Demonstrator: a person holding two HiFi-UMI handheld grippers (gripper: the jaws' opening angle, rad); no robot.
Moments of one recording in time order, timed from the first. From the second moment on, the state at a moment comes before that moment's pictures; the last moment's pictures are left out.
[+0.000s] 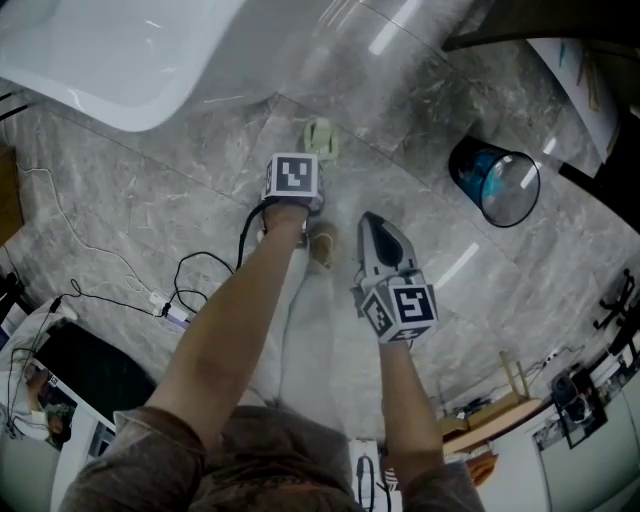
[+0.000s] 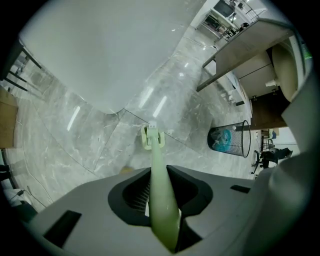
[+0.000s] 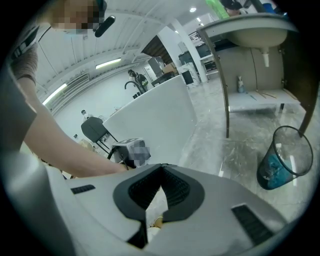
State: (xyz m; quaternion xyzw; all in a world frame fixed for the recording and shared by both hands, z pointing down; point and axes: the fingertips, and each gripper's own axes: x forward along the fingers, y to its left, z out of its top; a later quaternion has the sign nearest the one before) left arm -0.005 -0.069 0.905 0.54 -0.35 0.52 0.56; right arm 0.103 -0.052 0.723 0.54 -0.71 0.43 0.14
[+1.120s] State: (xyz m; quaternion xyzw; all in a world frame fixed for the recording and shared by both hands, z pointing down) left arm -0.007 -0.077 0.879 0.58 -0.36 0.50 0.53; right arm 0.106 -0.049 0.711 0.54 -0.71 0.42 0.13
